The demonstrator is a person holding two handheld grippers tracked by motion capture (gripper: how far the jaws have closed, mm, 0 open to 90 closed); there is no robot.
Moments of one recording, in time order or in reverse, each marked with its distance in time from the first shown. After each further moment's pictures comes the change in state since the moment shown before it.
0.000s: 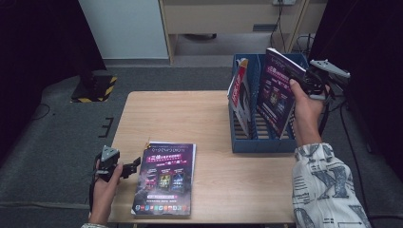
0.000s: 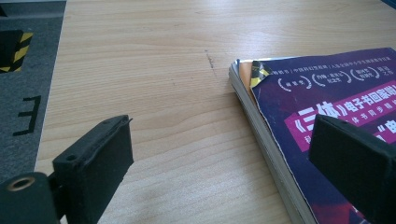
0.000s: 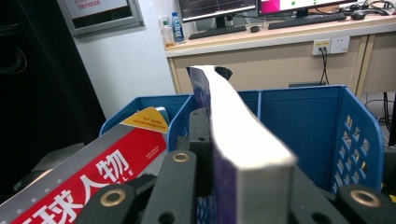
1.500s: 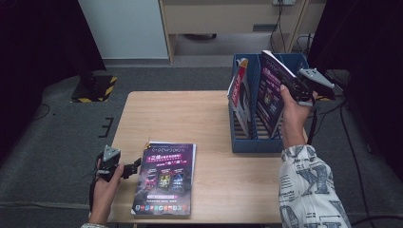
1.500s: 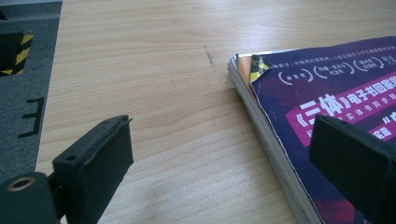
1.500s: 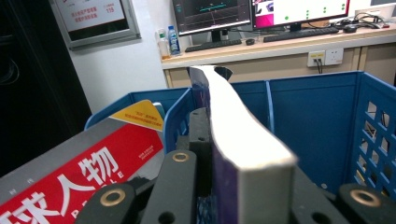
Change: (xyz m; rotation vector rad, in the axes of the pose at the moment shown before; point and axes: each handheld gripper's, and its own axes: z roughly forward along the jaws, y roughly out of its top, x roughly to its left) left arm -0.001 0.000 0.002 0.022 0.005 0.034; right arm 0.005 -0.036 0.021 -0.081 -0.019 -0.010
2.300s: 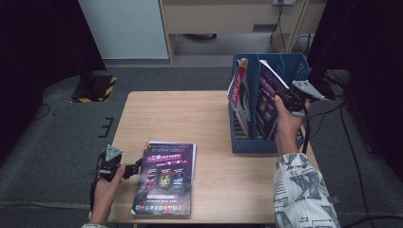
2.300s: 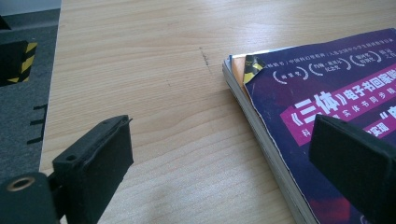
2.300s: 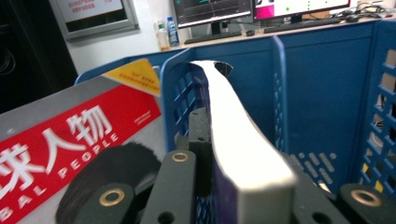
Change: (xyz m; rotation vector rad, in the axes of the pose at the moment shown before) left arm -0.005 0.003 -0.001 0.005 0.010 0.044; right arm 0.002 -0.040 0.001 0.016 -0.001 -0.005
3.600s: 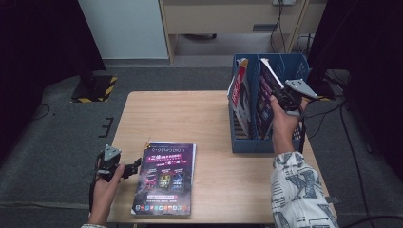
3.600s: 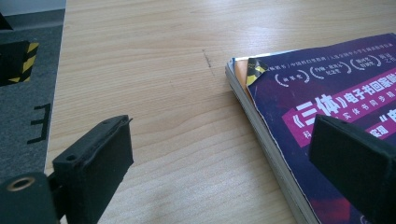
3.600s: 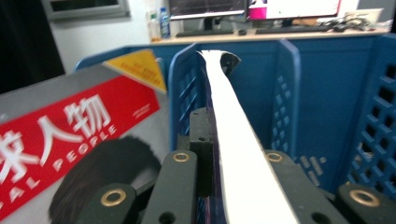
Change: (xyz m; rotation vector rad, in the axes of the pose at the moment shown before) left arm 0.002 0.000 -0.002 -0.007 0.000 -0.008; right arm 0.015 0.005 0.003 0.010 -0.063 -0.083
